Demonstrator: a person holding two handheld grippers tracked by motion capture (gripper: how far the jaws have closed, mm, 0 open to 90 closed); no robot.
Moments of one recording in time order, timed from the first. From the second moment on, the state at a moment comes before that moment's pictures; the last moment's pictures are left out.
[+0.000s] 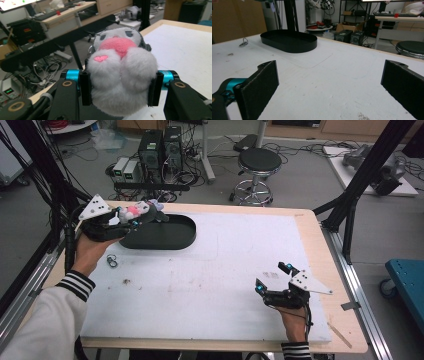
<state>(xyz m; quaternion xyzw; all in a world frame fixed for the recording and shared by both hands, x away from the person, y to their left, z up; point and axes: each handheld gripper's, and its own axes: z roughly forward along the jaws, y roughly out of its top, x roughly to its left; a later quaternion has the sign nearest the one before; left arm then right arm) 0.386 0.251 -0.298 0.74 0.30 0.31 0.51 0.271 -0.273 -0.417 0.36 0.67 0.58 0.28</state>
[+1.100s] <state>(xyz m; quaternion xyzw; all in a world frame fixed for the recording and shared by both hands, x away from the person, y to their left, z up) 0.421 0.223 -0.276 0.73 0.33 0.38 0.46 0.262 -0.266 -0.444 0.34 0.63 0.61 0.33</state>
